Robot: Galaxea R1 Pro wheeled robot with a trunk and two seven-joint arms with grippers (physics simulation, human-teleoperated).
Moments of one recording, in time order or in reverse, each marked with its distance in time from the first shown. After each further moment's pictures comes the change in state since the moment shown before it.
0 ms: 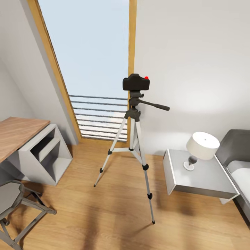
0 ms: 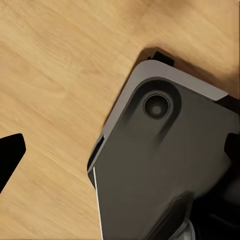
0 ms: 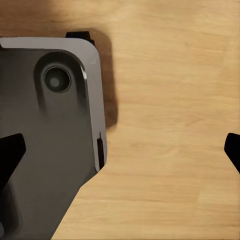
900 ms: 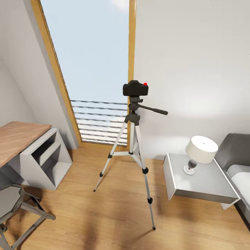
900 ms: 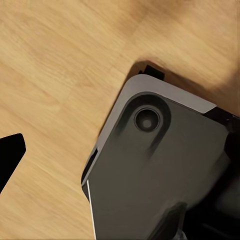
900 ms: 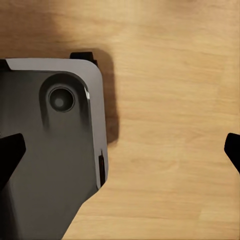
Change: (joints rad) left arm 0.000 0.001 -0.006 -0.005 -0.011 0.000 -0.002; right arm 0.002 0.002 0.003 0.000 0.000 -0.023 0.000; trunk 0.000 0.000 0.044
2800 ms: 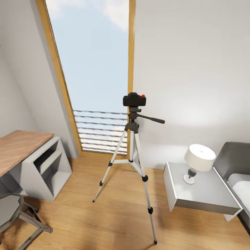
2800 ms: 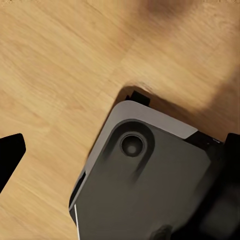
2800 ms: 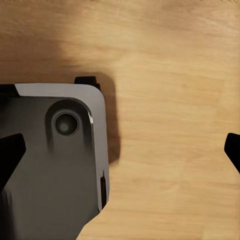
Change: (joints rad) left arm 0.000 0.000 0.002 0.000 -0.001 0.000 0.000; right arm 0.009 0.001 0.003 0.000 0.006 0.002 0.002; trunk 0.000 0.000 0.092
